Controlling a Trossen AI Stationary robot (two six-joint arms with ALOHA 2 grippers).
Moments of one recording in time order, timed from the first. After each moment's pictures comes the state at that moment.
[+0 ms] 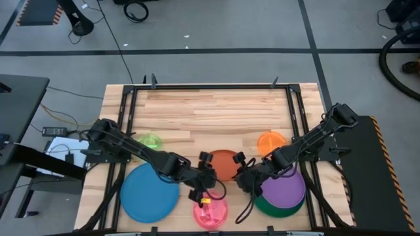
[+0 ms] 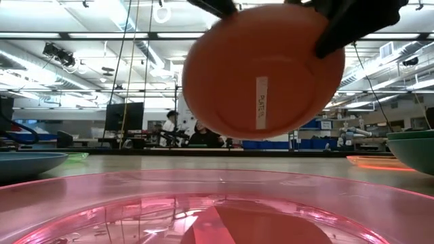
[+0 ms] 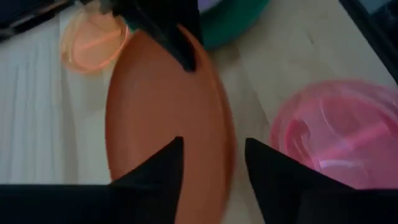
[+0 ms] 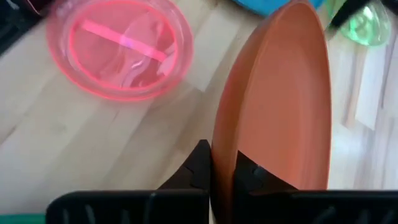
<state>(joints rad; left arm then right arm) -0.44 1.82 1.52 -0.58 -0.33 0.03 0.52 1.55 1.04 -0.39 0.27 -0.13</state>
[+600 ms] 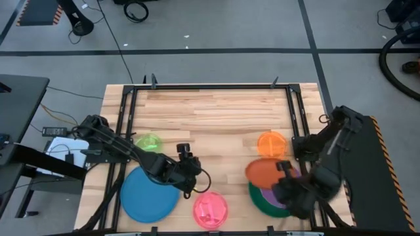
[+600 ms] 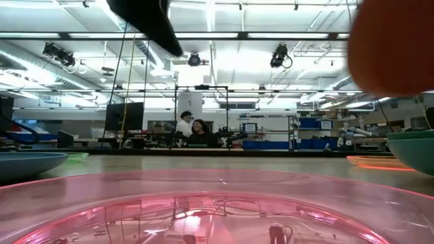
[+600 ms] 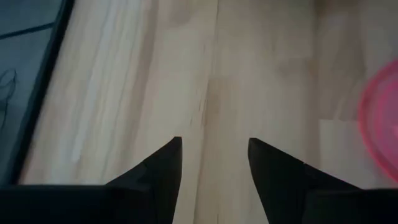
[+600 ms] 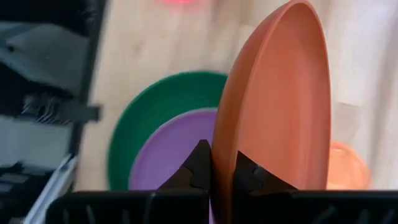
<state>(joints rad) -0.49 1.69 1.32 -0.72 -0.65 -0.36 0.93 1.54 1.51 -1.34 0.28 0.72</state>
